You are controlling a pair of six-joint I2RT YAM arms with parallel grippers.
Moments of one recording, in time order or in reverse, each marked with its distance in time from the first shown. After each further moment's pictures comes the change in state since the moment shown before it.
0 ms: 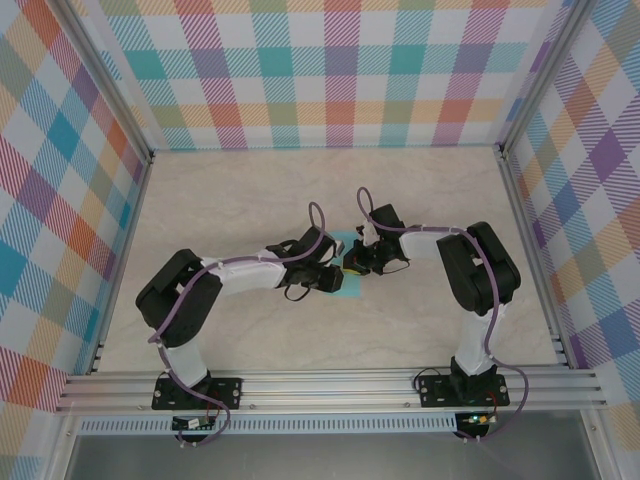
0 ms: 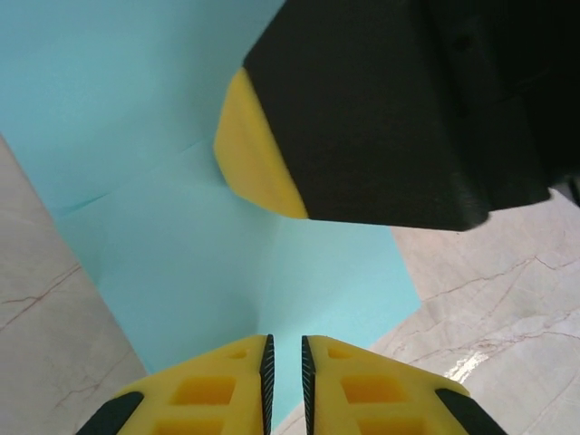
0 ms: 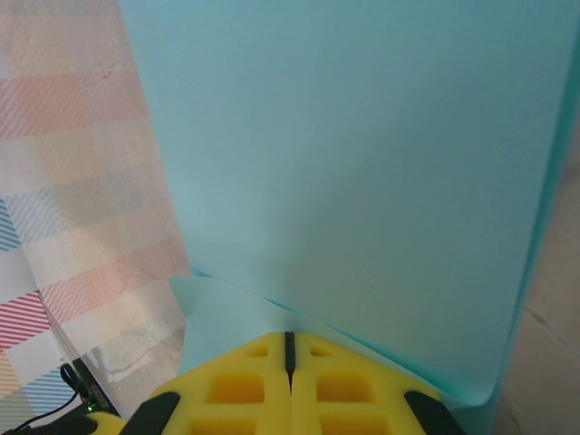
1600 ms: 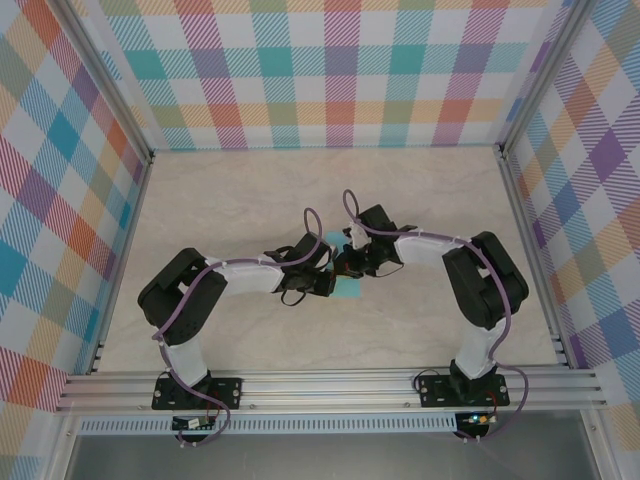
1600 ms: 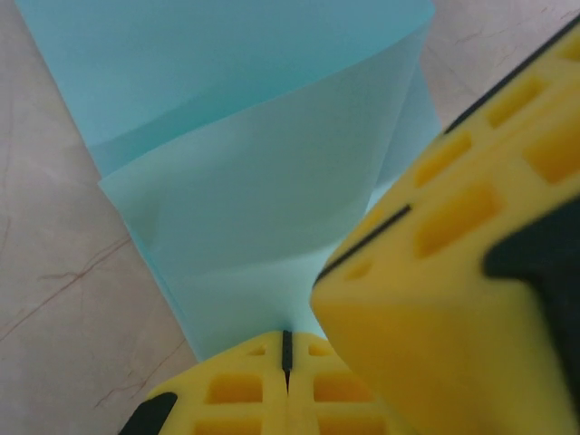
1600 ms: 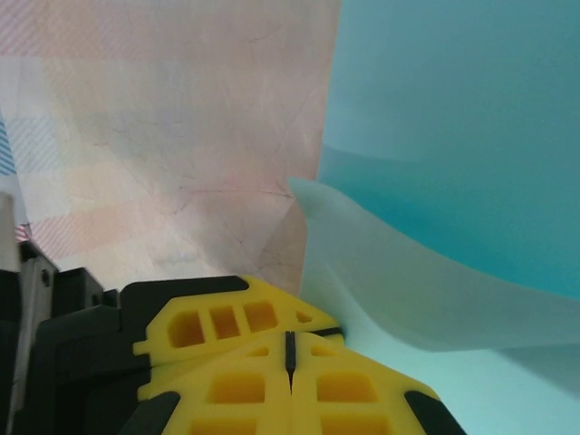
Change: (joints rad) left arm 0.013 0.015 -0.078 0.079 -0.024 -0.008; right arm 0.098 -0.099 0.005 -0.080 0.007 -0.074
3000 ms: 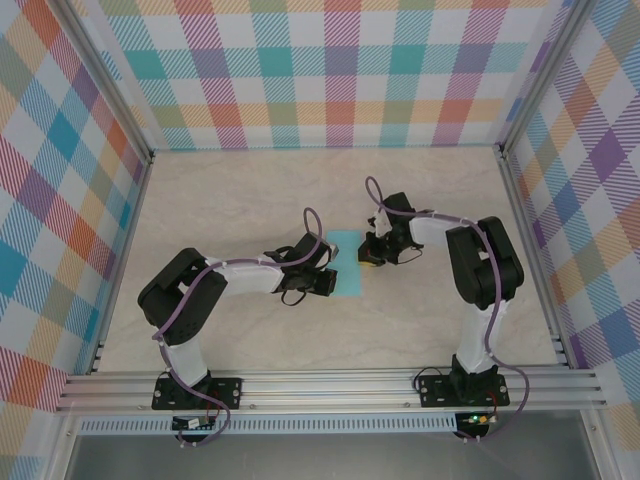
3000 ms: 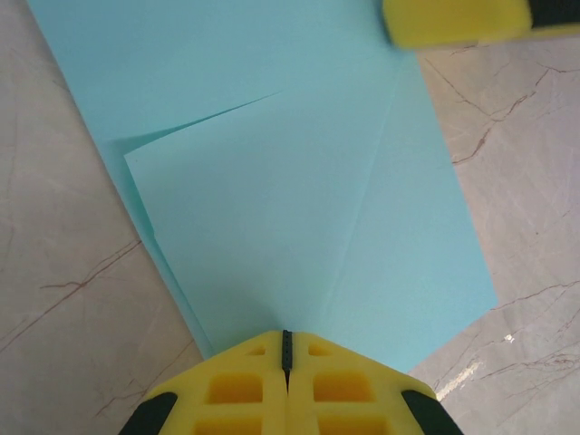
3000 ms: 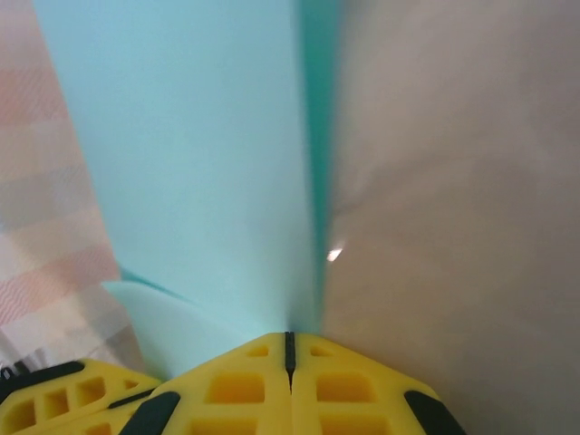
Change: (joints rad) left arm 0.000 -0.001 -0.002 0.011 -0.004 0.000; right arm -0.212 0.127 0.120 -0.164 0.056 -0.152
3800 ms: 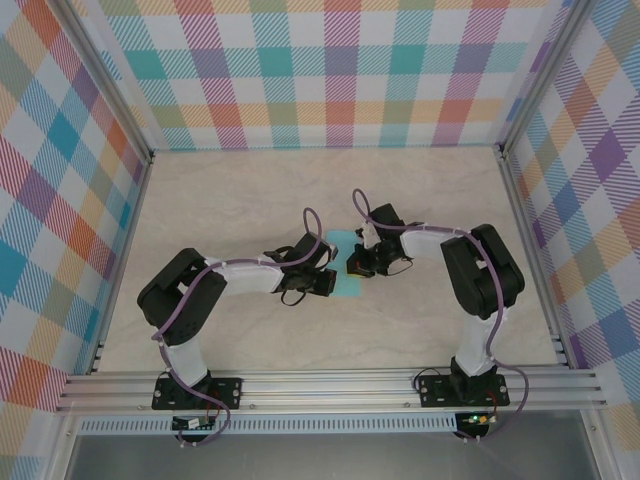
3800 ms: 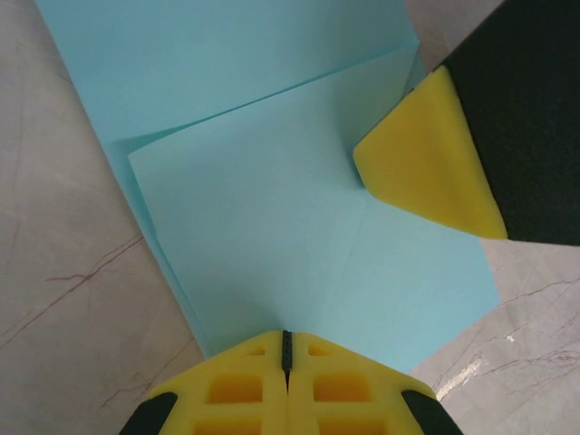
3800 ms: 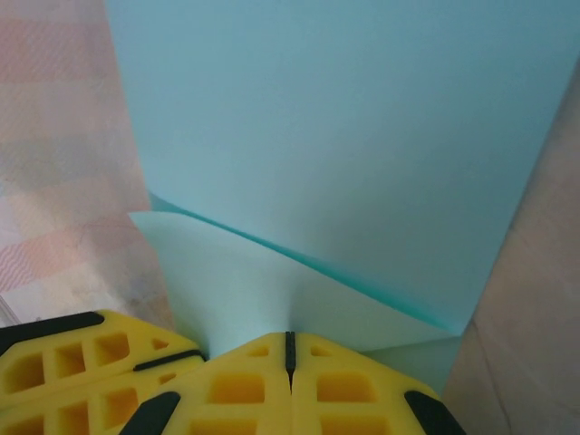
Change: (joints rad) left arm 0.001 -0.003 0.000 -0.008 -0.003 0.000; right arm 0.124 -0.060 -0.105 0.104 -0.024 0.079
